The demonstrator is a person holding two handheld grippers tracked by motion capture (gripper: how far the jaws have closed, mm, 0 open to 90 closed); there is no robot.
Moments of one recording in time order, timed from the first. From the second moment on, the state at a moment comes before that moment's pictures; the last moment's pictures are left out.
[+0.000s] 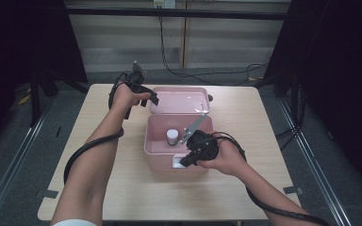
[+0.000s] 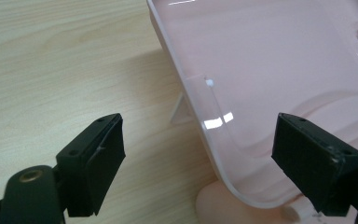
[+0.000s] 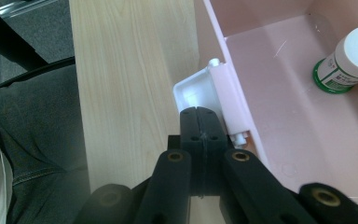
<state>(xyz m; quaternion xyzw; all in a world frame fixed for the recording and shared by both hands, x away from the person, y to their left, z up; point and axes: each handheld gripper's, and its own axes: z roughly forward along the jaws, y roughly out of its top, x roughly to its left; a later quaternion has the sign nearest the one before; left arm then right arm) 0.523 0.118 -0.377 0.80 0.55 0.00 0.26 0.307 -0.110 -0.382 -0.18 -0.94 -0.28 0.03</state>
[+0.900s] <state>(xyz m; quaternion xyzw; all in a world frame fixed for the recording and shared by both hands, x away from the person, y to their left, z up) 0.562 0.108 -0.396 0.79 0.56 0.01 0.26 0.312 -0.110 -0.382 -0.17 -0.94 -0.28 0.04</state>
